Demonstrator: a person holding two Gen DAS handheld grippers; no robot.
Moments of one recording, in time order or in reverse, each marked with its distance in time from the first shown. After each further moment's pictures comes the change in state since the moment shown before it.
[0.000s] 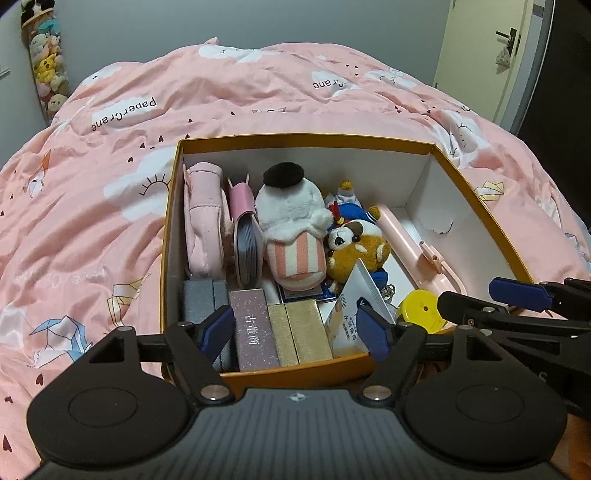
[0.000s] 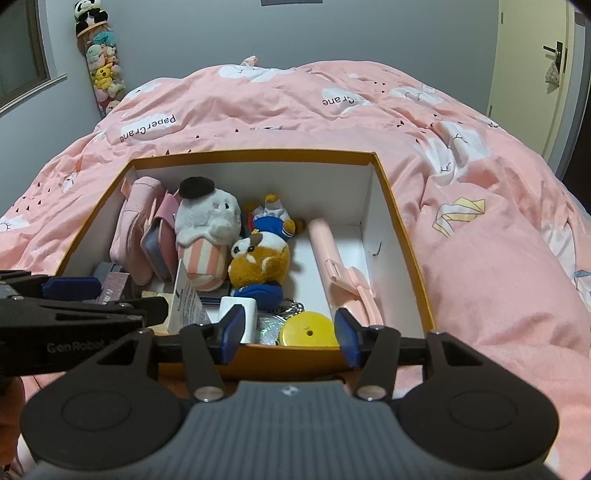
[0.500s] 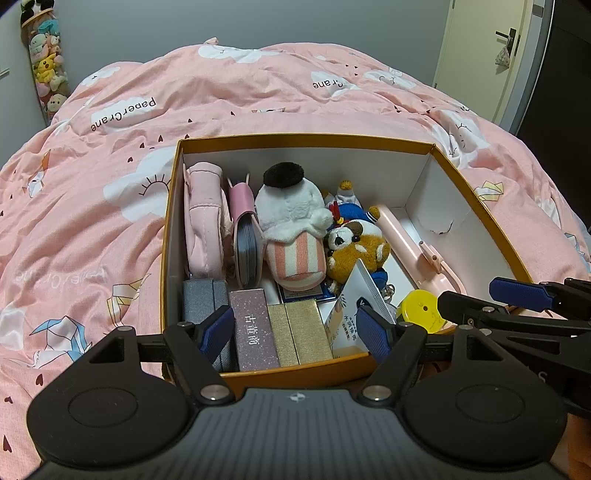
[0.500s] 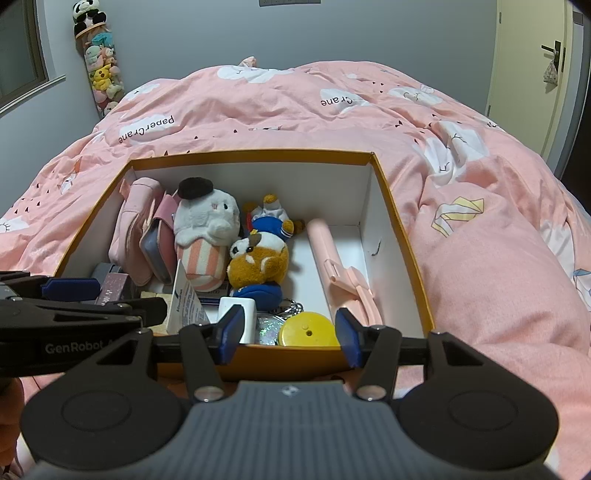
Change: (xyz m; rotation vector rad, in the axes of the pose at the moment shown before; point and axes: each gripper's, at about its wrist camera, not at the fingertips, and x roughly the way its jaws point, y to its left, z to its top) left arm 0.001 0.000 -0.001 -0.001 -0.001 -0.001; right arm 0.001 -0.001 0.000 -0.001 -0.001 0.000
